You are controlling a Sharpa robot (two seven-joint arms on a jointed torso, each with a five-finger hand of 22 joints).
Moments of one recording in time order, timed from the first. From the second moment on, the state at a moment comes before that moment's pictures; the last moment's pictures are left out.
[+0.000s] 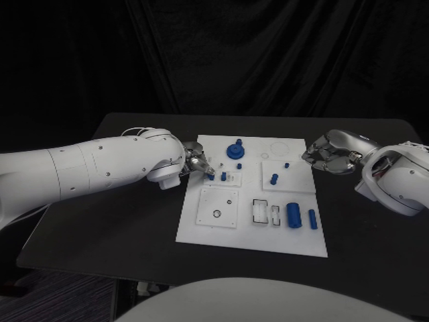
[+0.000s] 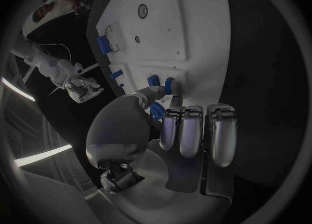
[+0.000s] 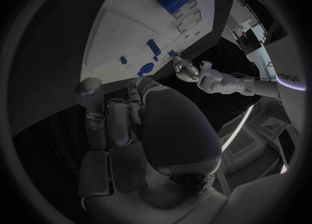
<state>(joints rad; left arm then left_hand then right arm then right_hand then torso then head) 1.25 -0.67 -0.21 1.32 -0.91 0.00 -0.43 1.07 -0.07 0.54 0.04 0.47 1.03 0.04 0.18 1.28 1.47 -0.03 1.57 1.31 1.47 -0.07 1.57 1.31 0.01 1.47 -0.07 1.57 1.31 1.30 -0.96 -0.25 1.55 -1.26 -0.33 -0.06 1.52 -0.07 0.30 0.25 0.45 1.00 0.13 0.11 0.20 1.30 0.05 1.43 1.31 1.45 -0.02 1.36 1.31 0.13 1.33 0.09 0.88 1.31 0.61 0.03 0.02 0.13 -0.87</state>
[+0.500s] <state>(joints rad) 1.24 -0.67 -0.21 1.31 -0.95 0.00 -0.42 1.07 -0.07 0.54 0.04 0.47 1.03 0.04 0.18 1.28 1.47 -0.03 1.57 1.31 1.47 -0.07 1.57 1.31 0.01 1.47 -0.07 1.57 1.31 1.30 -0.96 -0.25 1.55 -1.25 -0.32 -0.06 1.52 -0.07 0.30 0.25 0.44 1.00 0.13 0.11 0.20 1.30 0.05 1.43 1.31 1.45 -0.02 1.36 1.31 0.13 1.33 0.09 0.88 1.31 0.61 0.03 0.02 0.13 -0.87</state>
